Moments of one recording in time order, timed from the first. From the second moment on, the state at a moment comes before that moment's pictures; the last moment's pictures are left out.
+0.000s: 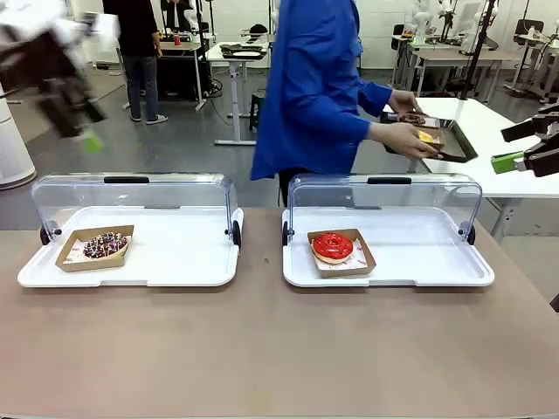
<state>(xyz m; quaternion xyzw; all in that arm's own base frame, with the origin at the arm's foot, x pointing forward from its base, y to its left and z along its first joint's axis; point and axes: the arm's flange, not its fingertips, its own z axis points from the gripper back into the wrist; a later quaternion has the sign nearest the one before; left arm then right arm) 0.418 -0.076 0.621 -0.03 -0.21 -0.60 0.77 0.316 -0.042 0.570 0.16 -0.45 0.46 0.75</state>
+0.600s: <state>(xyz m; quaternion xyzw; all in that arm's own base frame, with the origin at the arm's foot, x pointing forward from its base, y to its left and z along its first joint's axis) 0.319 0.054 0.548 -0.11 -0.34 -0.47 0.81 0.316 -0.042 0.570 0.16 -0.45 0.46 0.75</state>
